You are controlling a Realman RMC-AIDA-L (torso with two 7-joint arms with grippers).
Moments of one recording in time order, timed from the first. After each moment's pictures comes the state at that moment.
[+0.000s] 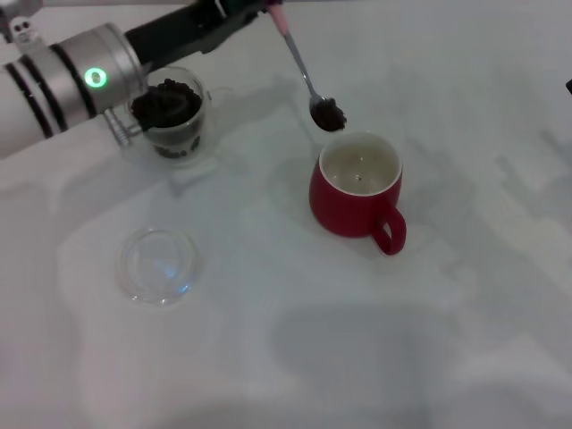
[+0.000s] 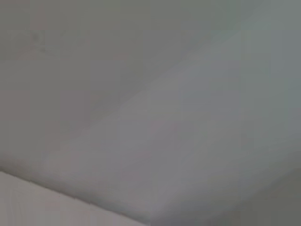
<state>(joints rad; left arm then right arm) -0.81 -2.08 1.12 0.22 1.20 1.17 -1.87 0.20 1.99 -1.76 0.00 -0.03 -1.80 0.46</state>
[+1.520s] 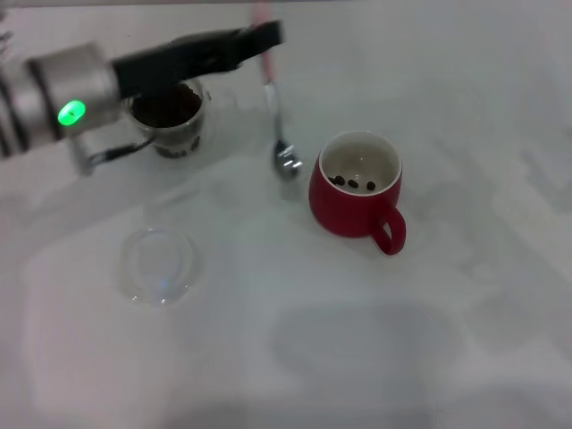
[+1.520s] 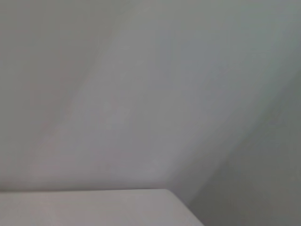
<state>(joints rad) -0.53 -2.06 1.42 0.72 1.25 1.09 -1.88 0.19 1.96 -1.75 0.01 0.02 -1.82 0.49</state>
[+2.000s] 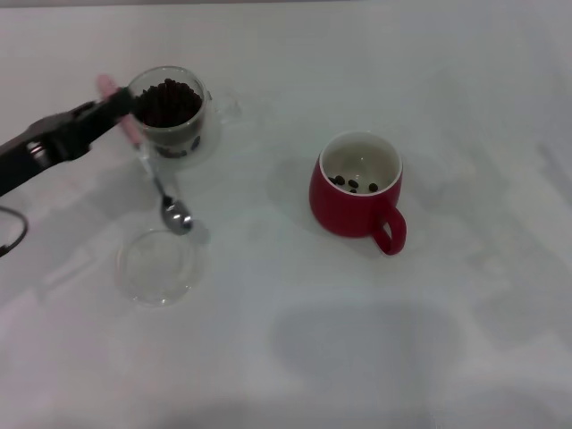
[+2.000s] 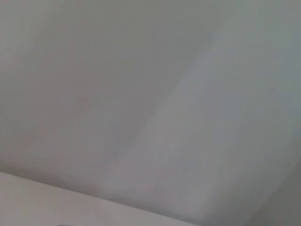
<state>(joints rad) -0.22 -2.06 1.18 0.72 1.25 1.34 -1.70 0.19 1.95 -1.72 0.01 0.03 -1.81 0.52</state>
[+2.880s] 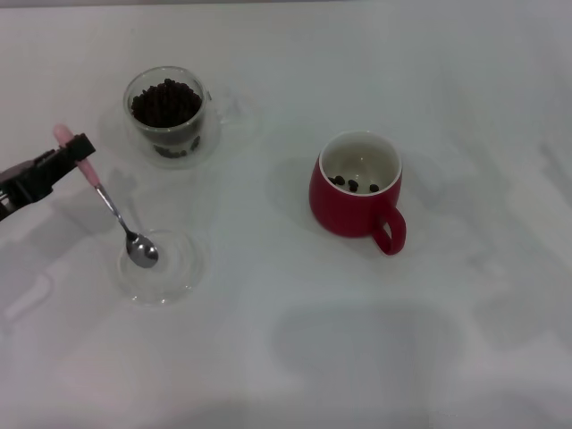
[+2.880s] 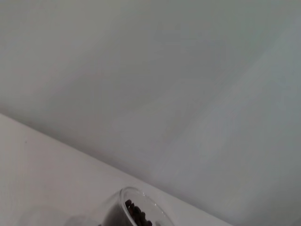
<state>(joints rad) -0.21 -2.02 1.10 0.53 1.25 1.35 -1.62 0.18 1.96 -1.71 0.01 0.04 -1.81 0.50</state>
